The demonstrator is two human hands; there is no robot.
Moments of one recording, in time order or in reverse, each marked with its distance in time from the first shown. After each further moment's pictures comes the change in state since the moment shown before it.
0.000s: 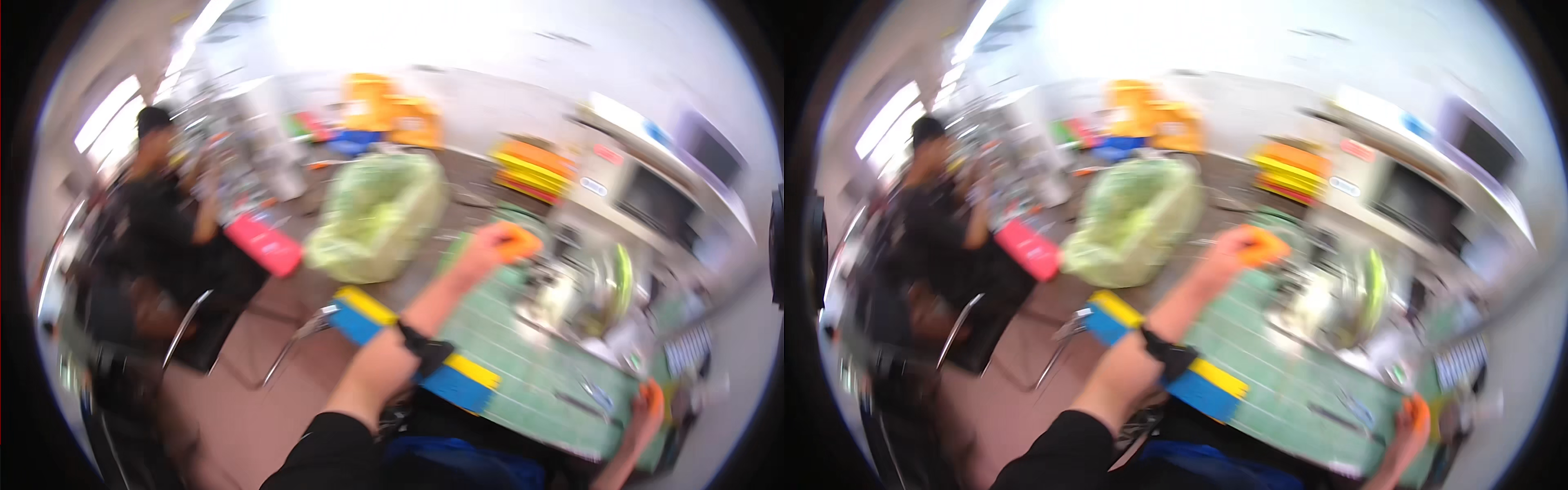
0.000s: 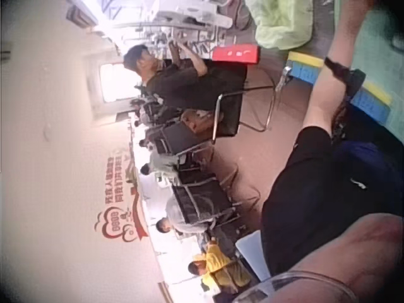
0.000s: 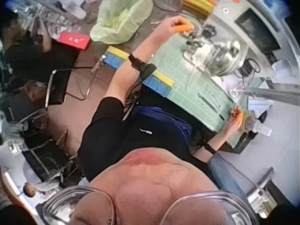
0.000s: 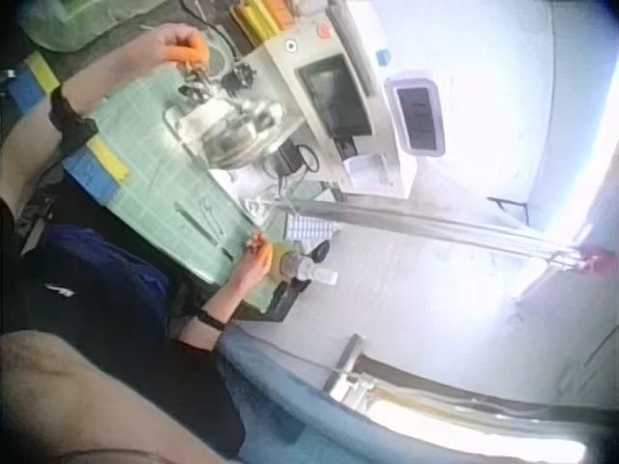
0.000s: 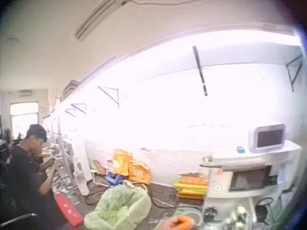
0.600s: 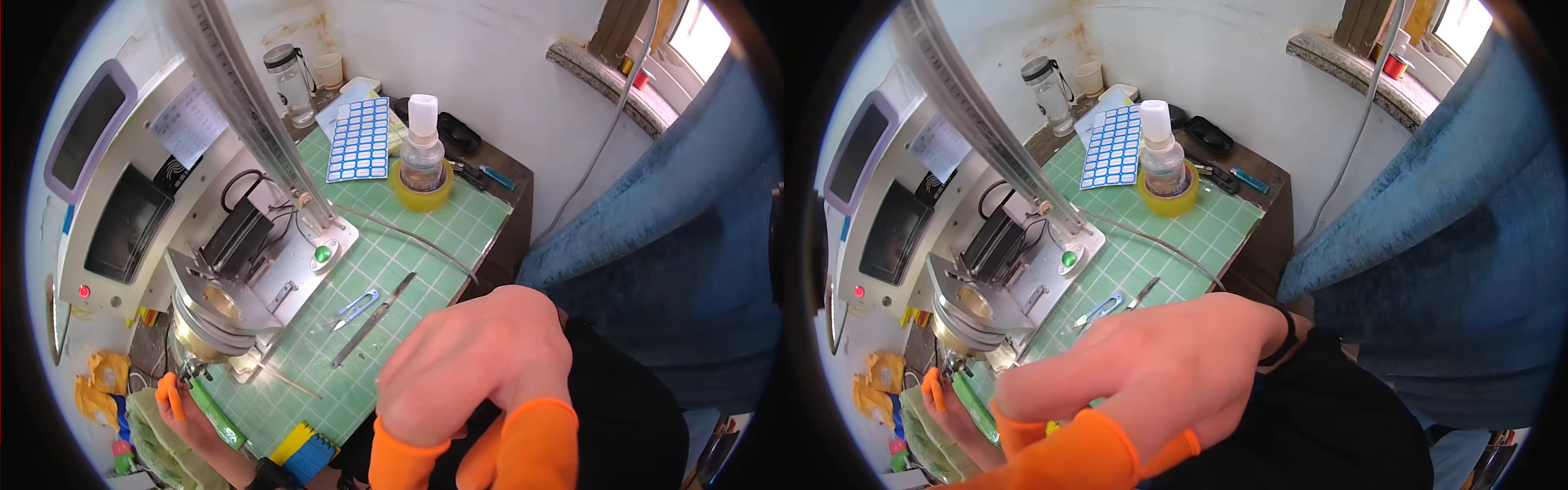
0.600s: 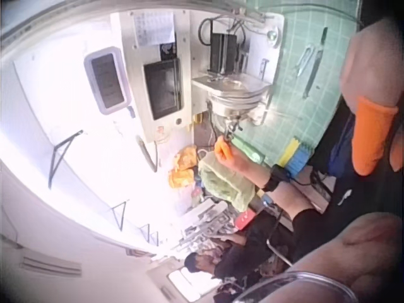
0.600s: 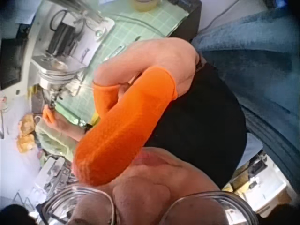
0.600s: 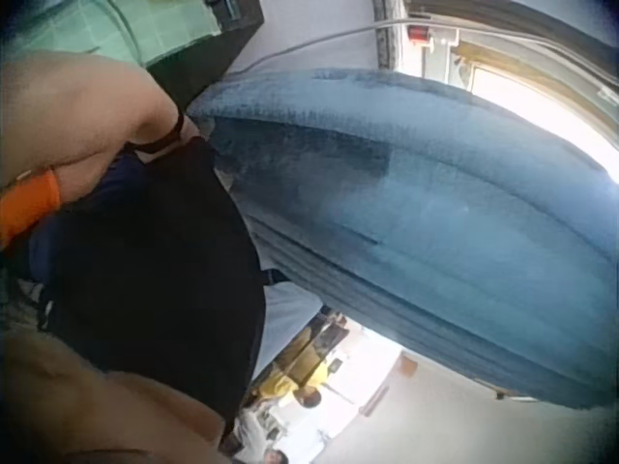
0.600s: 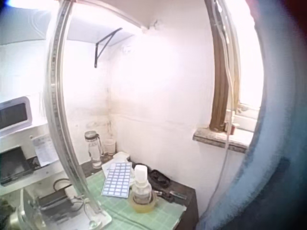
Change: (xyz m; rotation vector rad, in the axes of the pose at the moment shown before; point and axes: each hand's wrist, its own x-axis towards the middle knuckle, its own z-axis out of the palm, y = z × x) left_hand 0.006 -0.035 -0.069 -0.005 -0.022 0.026; right_hand -0.073 -0.208 0.037 0.473 -0.706 -0.864
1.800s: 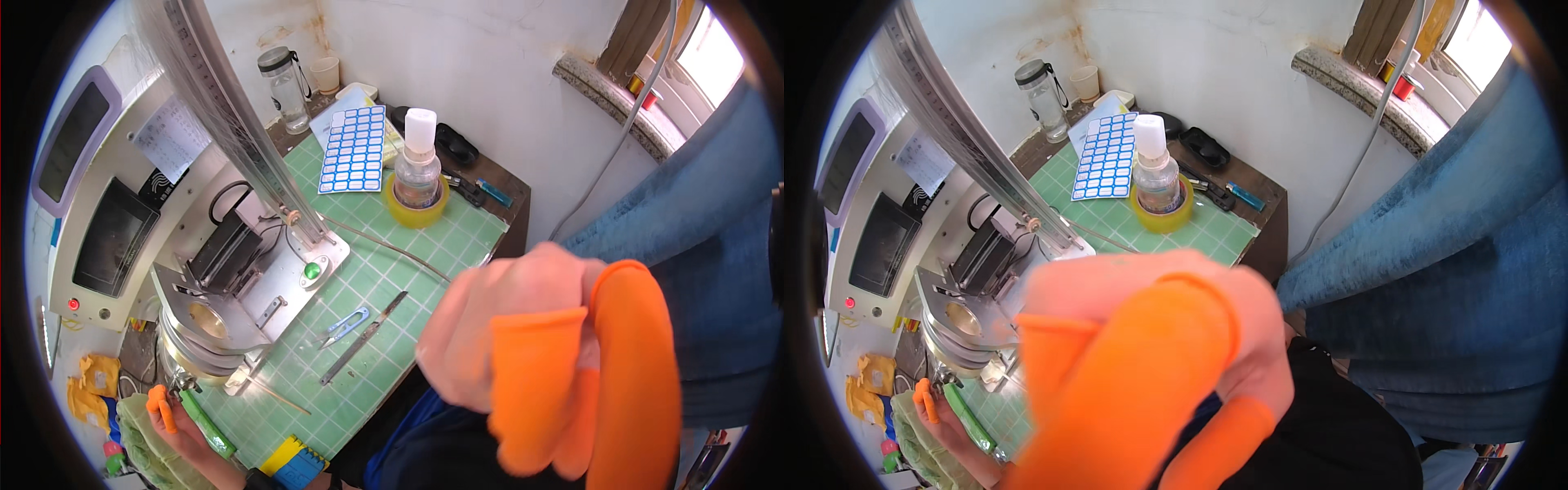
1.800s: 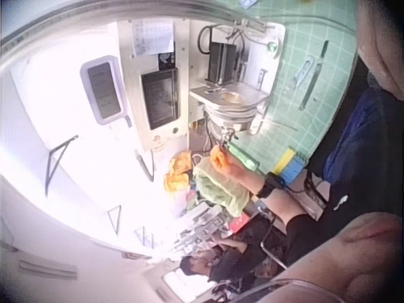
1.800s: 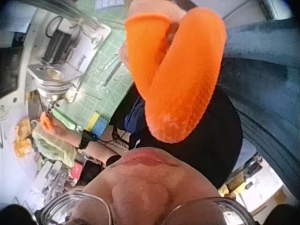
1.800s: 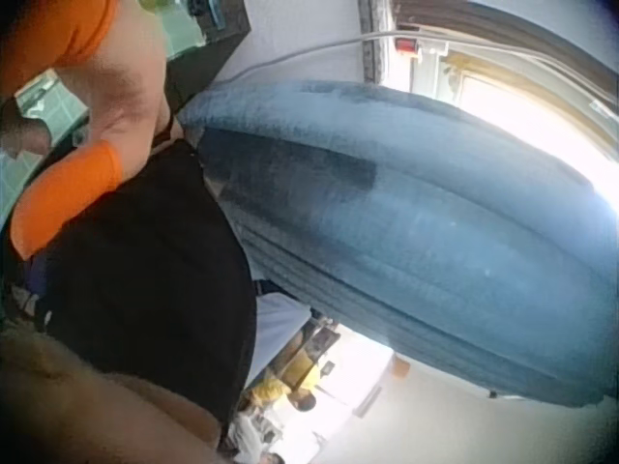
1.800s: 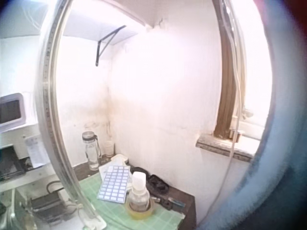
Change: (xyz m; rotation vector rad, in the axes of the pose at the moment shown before) left_hand -0.003 -0.006 -0.024 -0.049 -0.004 -0.009; right_hand 0.003 -0.024 -0.039 0.234 0.150 -0.137
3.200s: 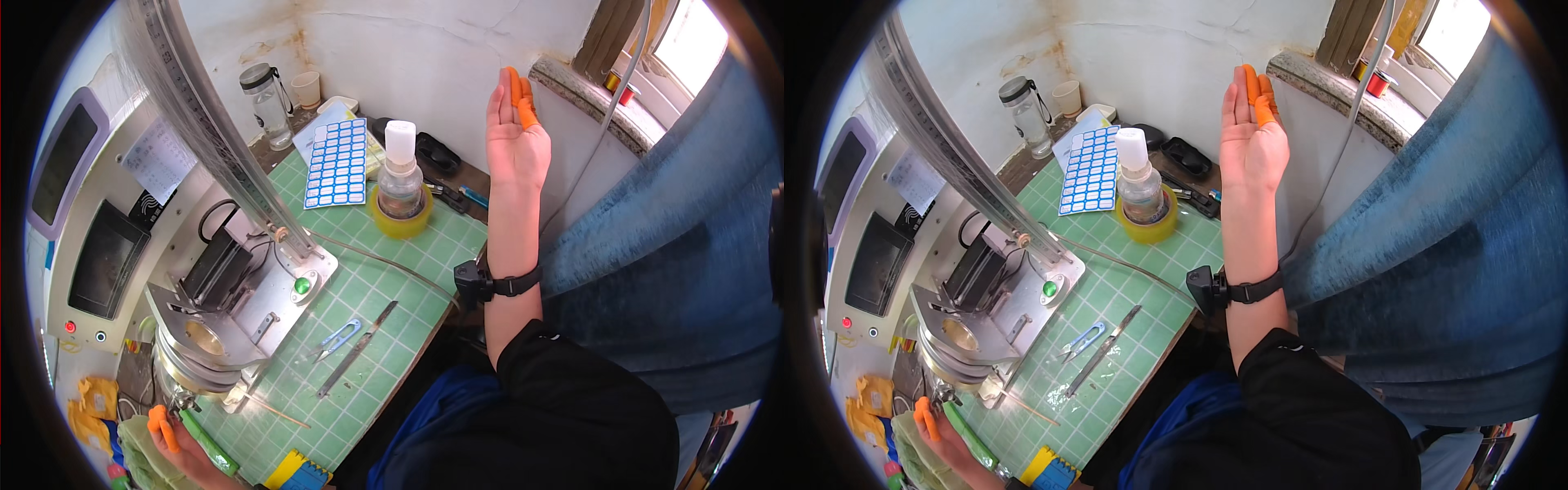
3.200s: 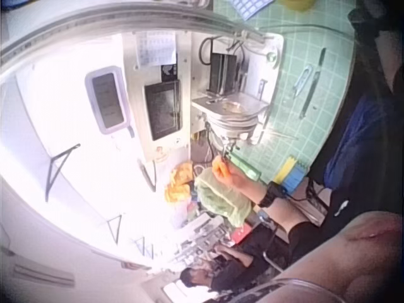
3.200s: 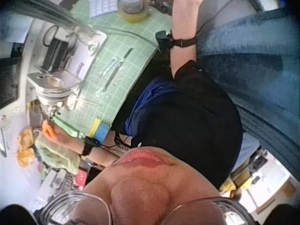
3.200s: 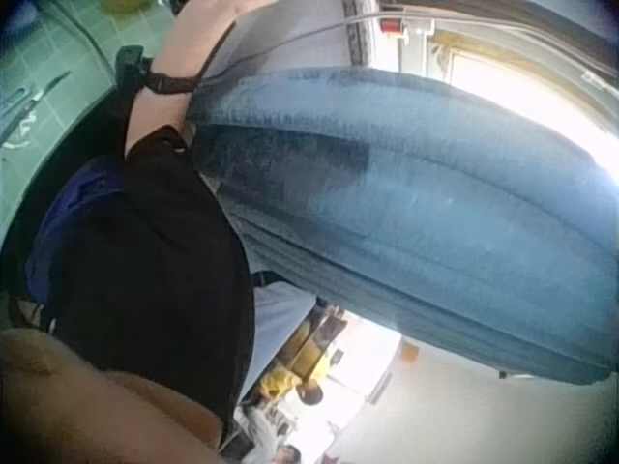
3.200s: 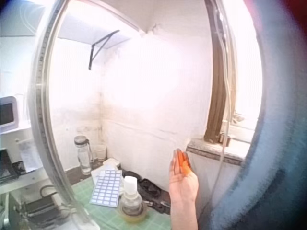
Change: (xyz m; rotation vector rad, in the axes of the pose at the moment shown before) left_hand 0.001 0.005 0.008 -0.030 -0.098 0.024; right_hand -0.024 -0.019 -0.158 -0.215 1.202 -0.490
